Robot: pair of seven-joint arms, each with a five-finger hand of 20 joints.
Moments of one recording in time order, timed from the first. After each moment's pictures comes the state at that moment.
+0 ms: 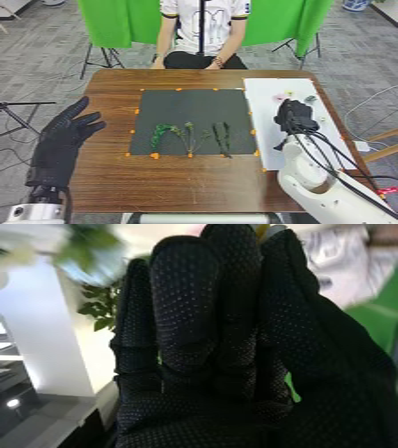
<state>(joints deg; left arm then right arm) 144.1 -53.3 -101.3 -138.0 48.3 20.1 21.7 -80.3 -45.6 49.0 -101.1 -139.0 17.9 49.6</state>
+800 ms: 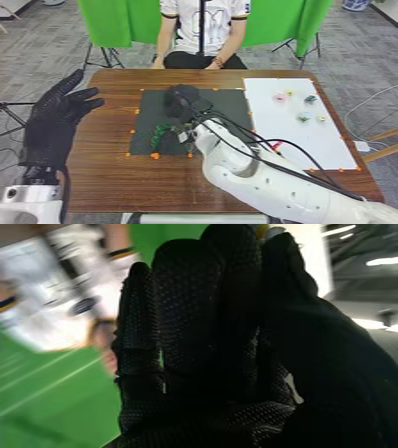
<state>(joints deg) 136.5 -49.2 -100.7 -138.1 44.4 19.6 24.6 -56.7 -67.4 23.8 -97.8 -126.6 15.4 28.6</state>
